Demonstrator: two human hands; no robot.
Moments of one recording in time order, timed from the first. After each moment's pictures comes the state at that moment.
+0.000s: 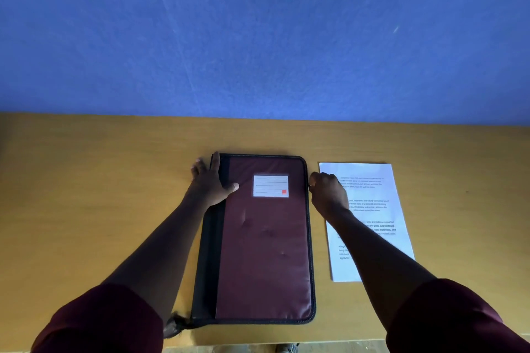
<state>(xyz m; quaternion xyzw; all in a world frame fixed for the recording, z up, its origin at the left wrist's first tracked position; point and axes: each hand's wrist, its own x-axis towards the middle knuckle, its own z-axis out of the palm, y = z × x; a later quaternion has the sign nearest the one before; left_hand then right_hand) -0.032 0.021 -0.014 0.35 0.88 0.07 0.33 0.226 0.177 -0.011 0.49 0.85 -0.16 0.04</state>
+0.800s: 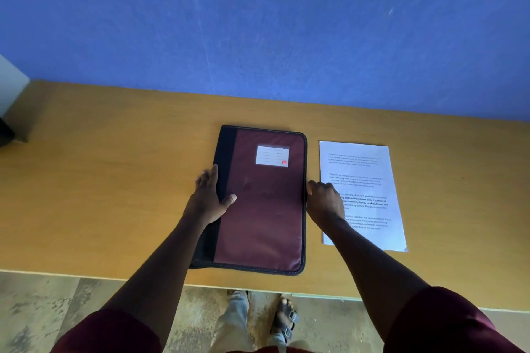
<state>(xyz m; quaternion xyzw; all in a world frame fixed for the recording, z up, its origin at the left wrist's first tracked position) 0.056 -0.094 -0.018 0.34 0.88 0.13 0.30 0.286 0.092 -0.017 0.45 0.88 -0.14 0.01</state>
